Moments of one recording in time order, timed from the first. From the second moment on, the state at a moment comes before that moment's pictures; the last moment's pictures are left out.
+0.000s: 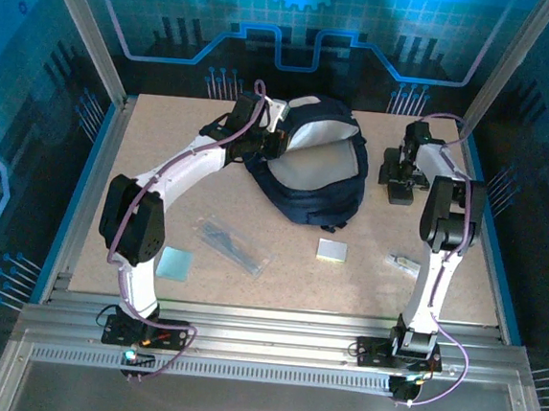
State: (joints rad) left arm -0.41 1.89 1.64 -0.40 0.23 -0.22; right arm -0.08 2.21 1.73 -0.82 0.10 0.05
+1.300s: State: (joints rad) left arm -0.42 1.95 1.66 -0.40 0.25 -0.25; right arm 0.09 1.63 1.35 -0.90 -0.33 0.19
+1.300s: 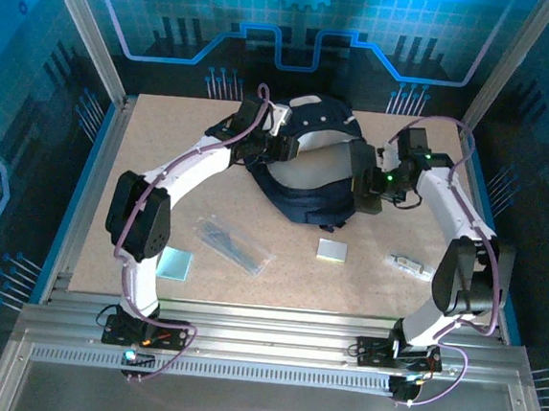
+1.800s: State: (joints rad) left arm -0.44 2.00 1.72 -0.45 0.22 -0.21; right arm 0.25 1.92 1.62 -0.99 -0.34 0.17
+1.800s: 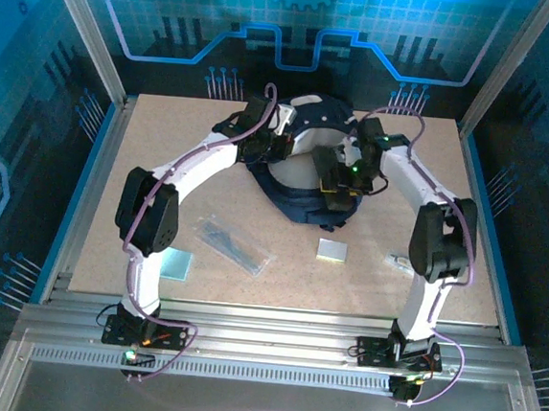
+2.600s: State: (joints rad) left arm -0.48 1.90 1.60 -0.38 0.19 -0.28; right arm 0.31 1.53 1.28 -0.90 -0.18 0.31
